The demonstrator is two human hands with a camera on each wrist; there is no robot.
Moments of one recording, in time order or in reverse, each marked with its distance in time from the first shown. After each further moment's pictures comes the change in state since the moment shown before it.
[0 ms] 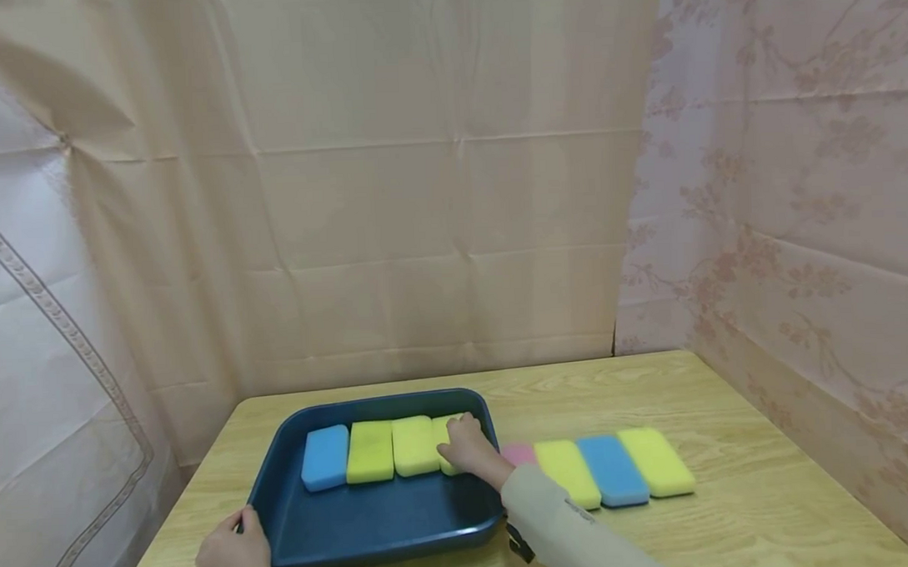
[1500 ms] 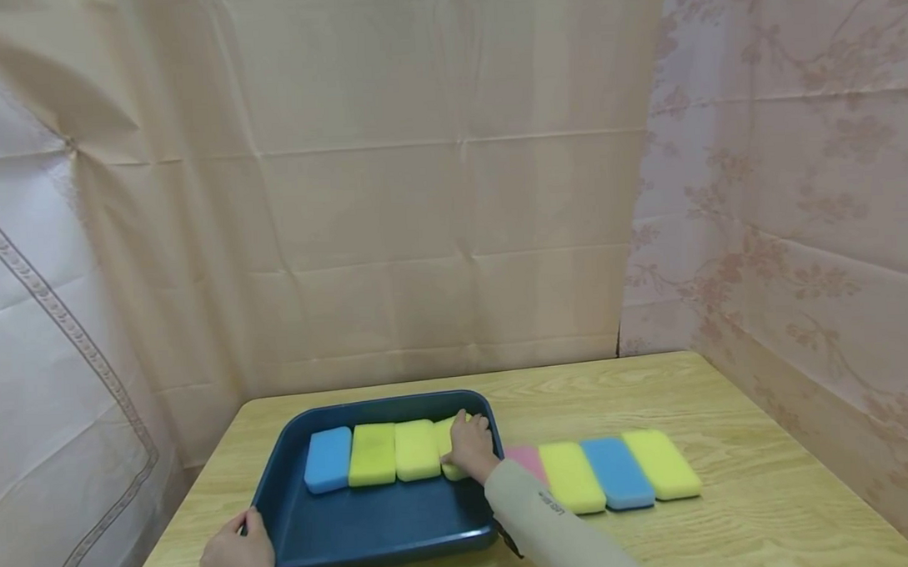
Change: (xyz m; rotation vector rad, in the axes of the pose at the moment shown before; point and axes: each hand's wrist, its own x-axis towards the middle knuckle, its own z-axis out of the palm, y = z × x) left_hand -0.002 0.002 -0.003 -0.031 -0.023 -0.013; right_hand 0.018 0.004 0.025 -0.183 0.121 0.160
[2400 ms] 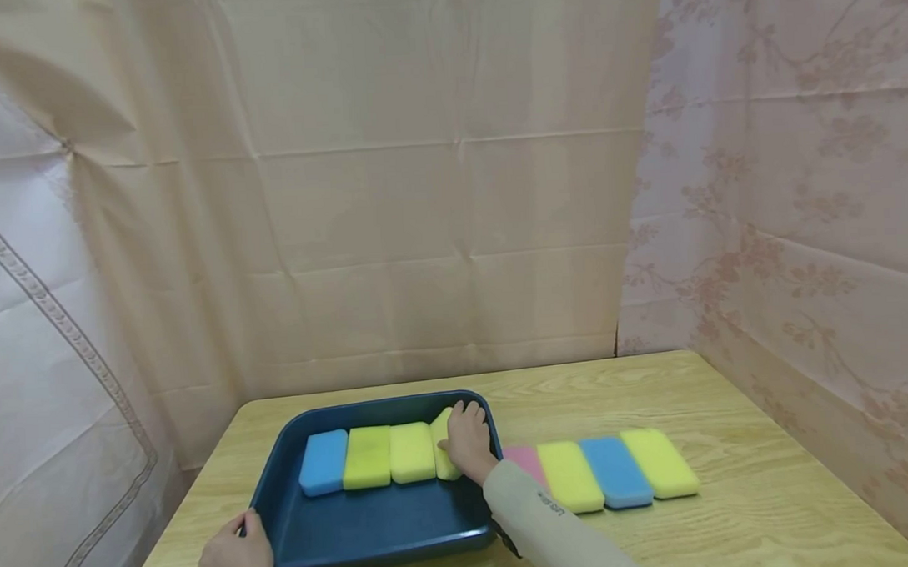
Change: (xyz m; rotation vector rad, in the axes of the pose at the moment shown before) left_hand 0.009 -0.004 0.009 0.006 0.029 -0.008; right_hand 0.000 -0.006 -0.004 -0.013 0.174 -0.041
